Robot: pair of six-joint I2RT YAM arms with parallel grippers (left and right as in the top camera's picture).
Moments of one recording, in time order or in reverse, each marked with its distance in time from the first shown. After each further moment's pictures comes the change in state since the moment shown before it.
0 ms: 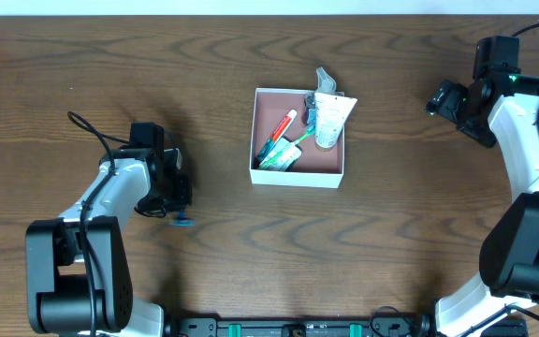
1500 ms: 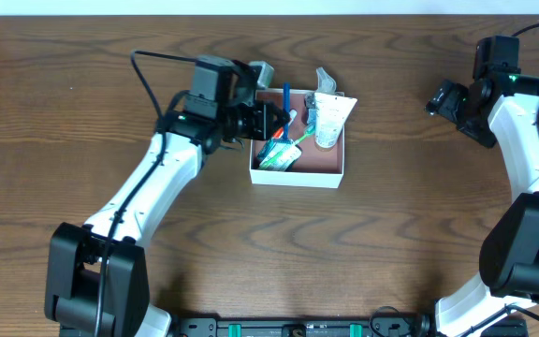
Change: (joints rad) left arm -0.367 0.000 0.333 0.386 0.461 -0.233; right arm 0.000 0.000 0.000 0.000 0.000 0.000
